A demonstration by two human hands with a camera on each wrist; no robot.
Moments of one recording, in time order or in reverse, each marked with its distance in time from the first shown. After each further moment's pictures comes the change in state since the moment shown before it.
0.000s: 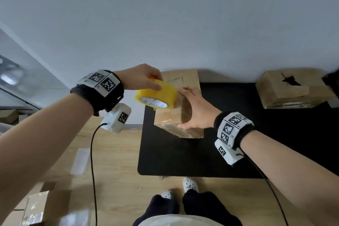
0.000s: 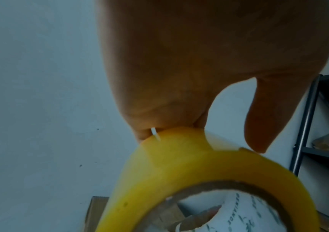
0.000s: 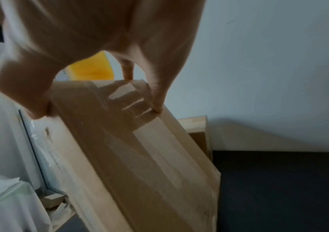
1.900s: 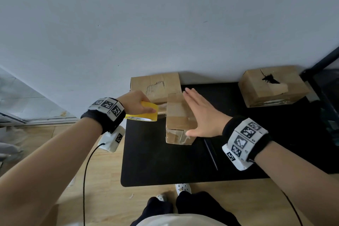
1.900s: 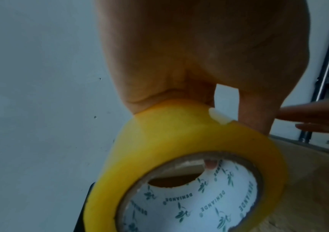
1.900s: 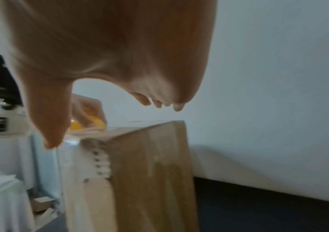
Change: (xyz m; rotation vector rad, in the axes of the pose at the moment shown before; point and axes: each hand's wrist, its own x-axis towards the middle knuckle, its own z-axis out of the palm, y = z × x) left_hand 0.060 -0.027 0.068 0.236 -0.031 -0.103; right_hand -0.038 0.035 -0.040 -0.251 -0.114 0.042
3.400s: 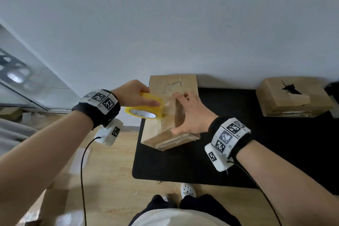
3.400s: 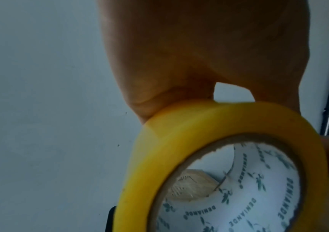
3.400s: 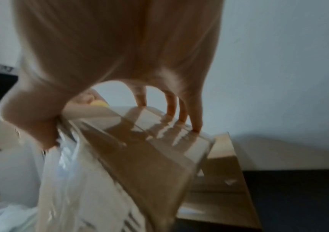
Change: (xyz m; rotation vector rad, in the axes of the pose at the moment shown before) left_hand -0.057 -0.018 -0.030 -0.128 0.161 -0.091; right_hand 0.041 -0.051 0.014 0.136 0.027 0.011
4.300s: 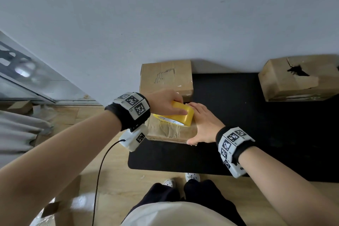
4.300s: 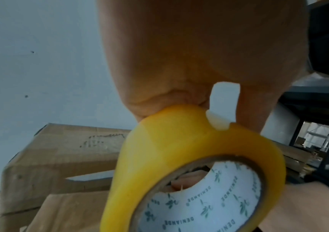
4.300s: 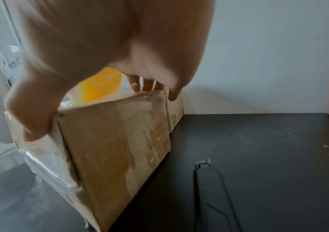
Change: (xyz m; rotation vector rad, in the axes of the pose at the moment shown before) left_hand 0.027 0.088 0.072 0.079 -0.281 0.196; right_hand -0.023 0.091 0.058 -0.046 -0.037 -0.039
